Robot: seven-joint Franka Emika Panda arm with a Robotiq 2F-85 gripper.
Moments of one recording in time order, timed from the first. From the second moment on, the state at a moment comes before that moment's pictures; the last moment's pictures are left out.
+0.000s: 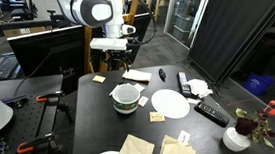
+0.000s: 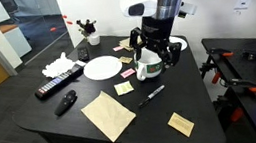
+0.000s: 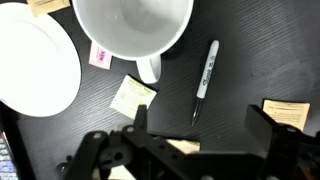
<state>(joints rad) 0.10 0.18 0.13 -2.46 -0.32 2.70 -0.54</state>
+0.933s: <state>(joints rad) 0.09 0.42 0.16 -2.32 -0.31 2.70 -0.54</state>
